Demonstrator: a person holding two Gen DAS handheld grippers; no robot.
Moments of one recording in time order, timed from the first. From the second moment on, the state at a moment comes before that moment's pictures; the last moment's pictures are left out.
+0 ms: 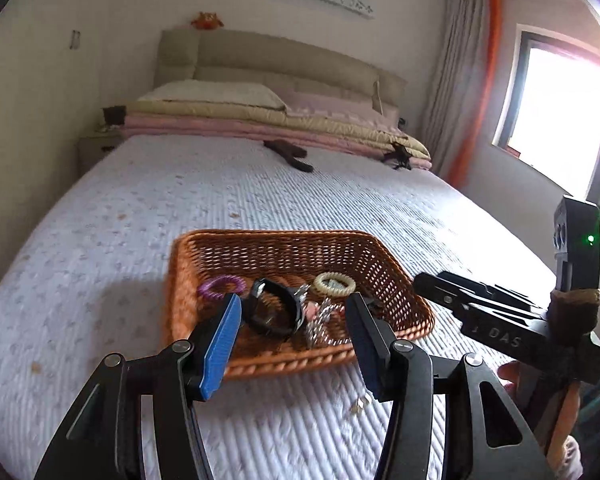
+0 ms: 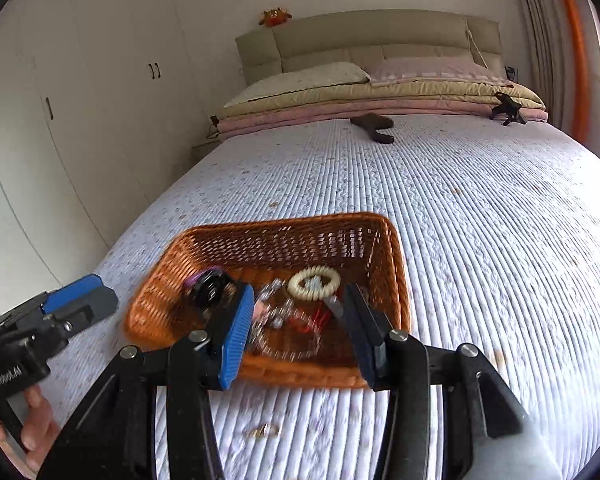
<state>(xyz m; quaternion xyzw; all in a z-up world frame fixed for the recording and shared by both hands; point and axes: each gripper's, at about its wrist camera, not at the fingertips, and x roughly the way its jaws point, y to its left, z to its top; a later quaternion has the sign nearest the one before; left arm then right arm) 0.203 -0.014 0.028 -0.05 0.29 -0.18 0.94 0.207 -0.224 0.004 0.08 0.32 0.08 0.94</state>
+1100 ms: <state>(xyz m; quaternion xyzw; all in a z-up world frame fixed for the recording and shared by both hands) 0.074 0.037 -0.083 -0.04 0.34 -0.13 0.93 0.110 -0.184 -0.095 0.05 0.37 0.09 0.92</state>
